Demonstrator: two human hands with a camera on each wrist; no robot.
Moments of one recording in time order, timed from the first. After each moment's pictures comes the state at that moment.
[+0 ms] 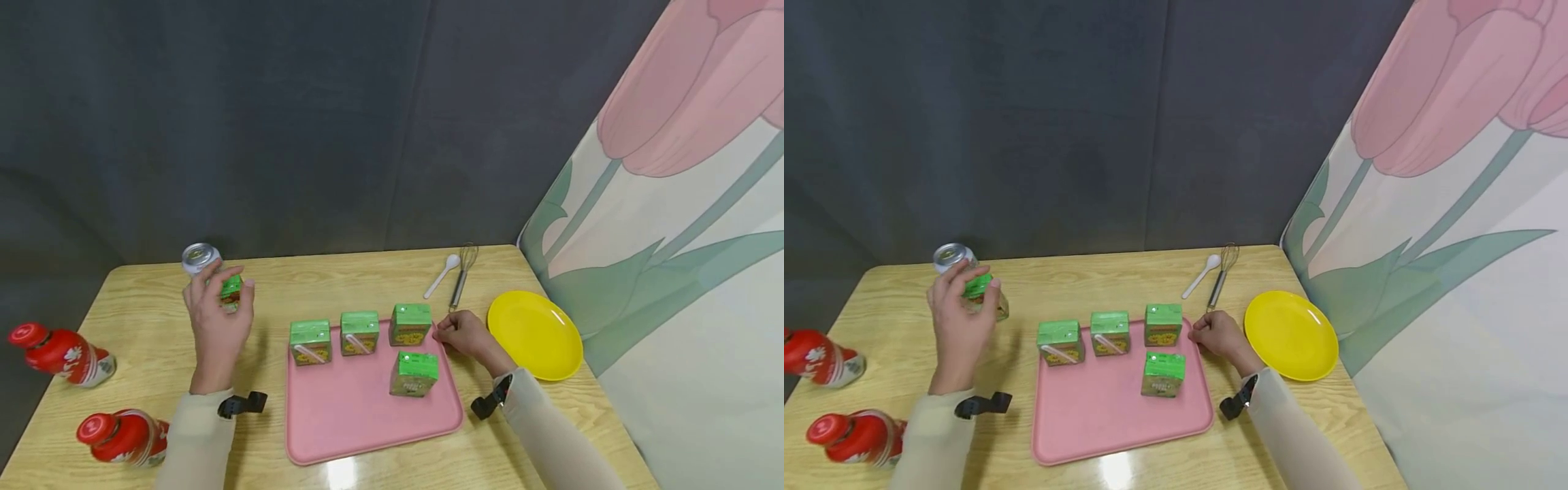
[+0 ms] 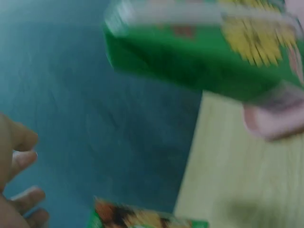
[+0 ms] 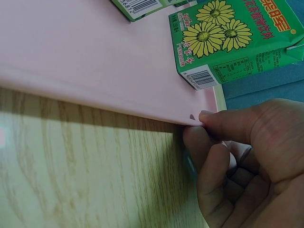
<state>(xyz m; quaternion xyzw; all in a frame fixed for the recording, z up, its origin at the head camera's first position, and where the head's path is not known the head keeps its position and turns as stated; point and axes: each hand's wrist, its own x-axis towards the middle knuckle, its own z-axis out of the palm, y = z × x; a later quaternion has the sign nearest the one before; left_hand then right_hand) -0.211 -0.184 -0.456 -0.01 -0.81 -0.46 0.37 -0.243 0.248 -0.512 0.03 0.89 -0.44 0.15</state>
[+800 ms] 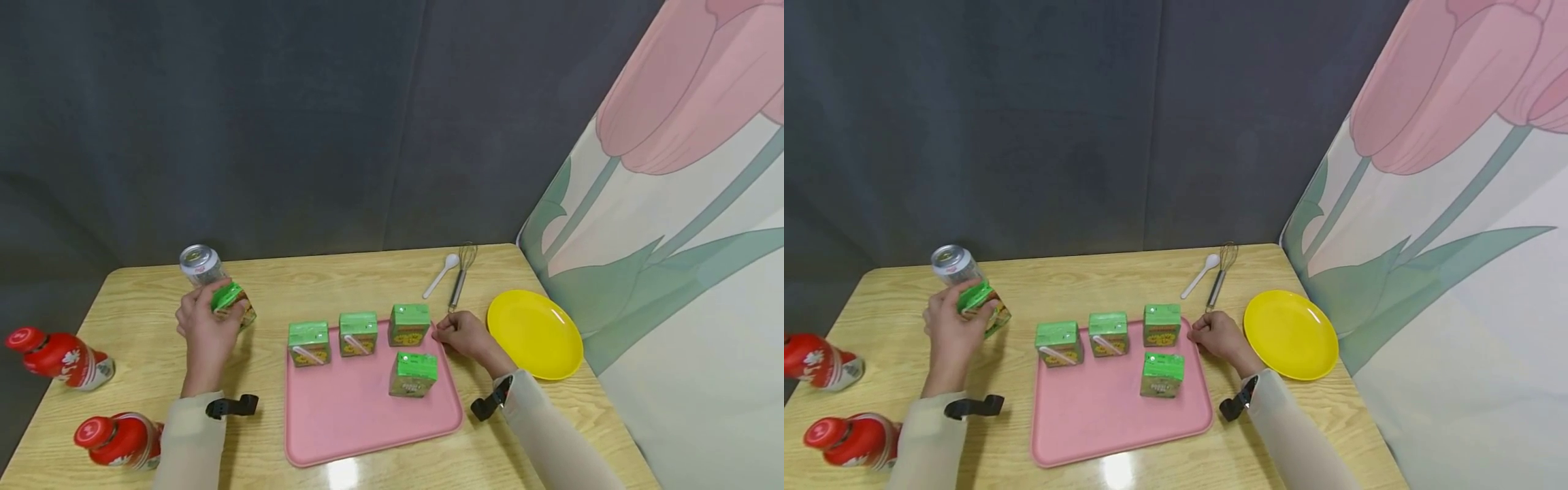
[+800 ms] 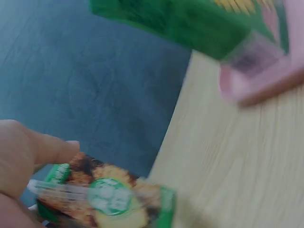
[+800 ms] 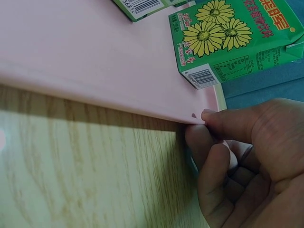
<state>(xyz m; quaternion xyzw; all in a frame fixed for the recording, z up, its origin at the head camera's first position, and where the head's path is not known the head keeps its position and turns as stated) -0.215 -0.207 -0.480 0.11 -0.85 -0.46 0.22 -0.242 0.250 -0.514 0.03 0.89 -0.44 0.15</state>
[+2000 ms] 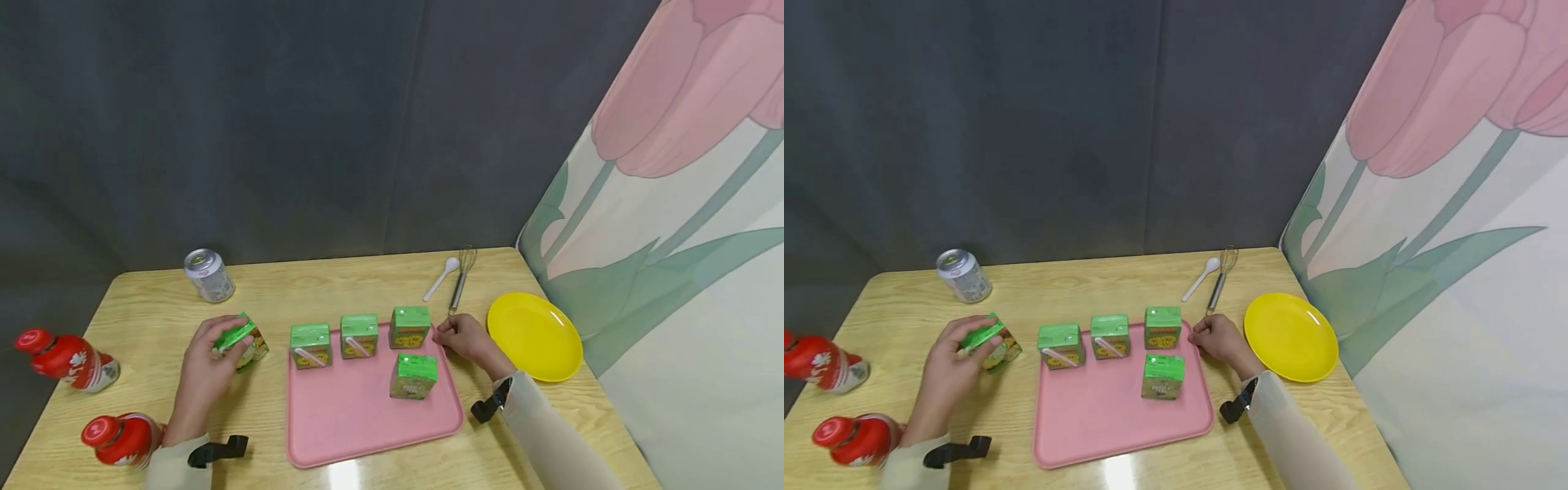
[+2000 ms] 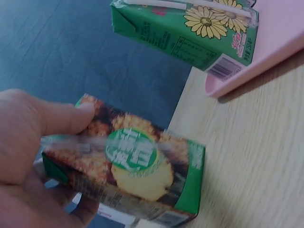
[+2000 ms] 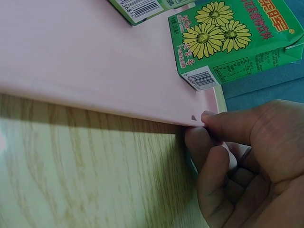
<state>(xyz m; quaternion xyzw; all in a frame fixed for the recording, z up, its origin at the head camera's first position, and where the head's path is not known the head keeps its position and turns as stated) -0.165 -0.211 -0.489 0.01 -0.85 -0.49 0.17 -0.240 0.250 -0.515 0.03 0.89 -0.44 0.14</state>
